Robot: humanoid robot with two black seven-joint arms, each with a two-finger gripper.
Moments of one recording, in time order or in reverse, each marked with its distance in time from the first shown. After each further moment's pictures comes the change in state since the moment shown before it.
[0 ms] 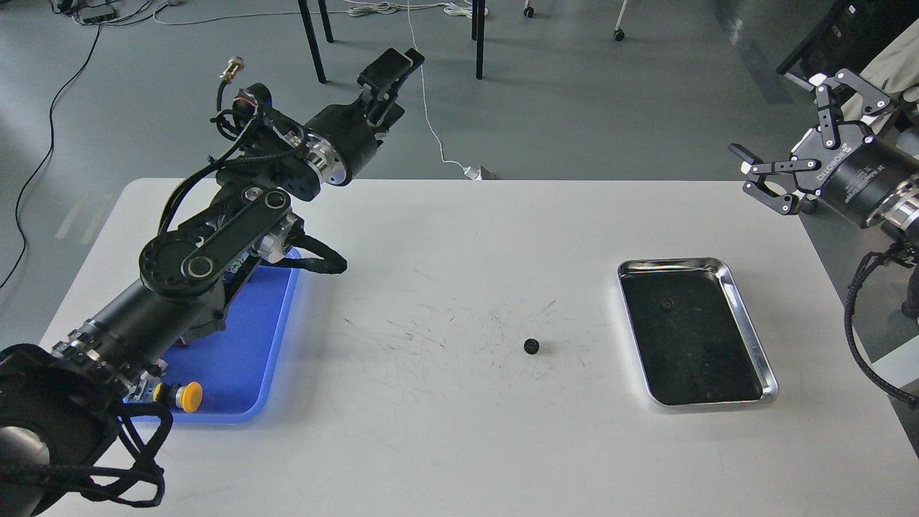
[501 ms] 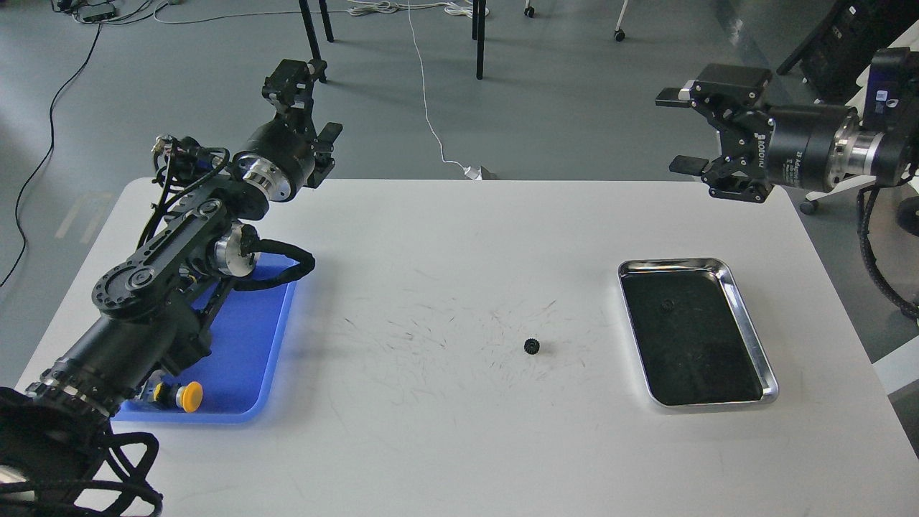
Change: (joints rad) left arm 0.098 0.033 -0.134 -0.004 -0.181 0.012 -0.002; right arm 0.470 0.027 -0.395 0.113 -0.488 0.000 -0.151
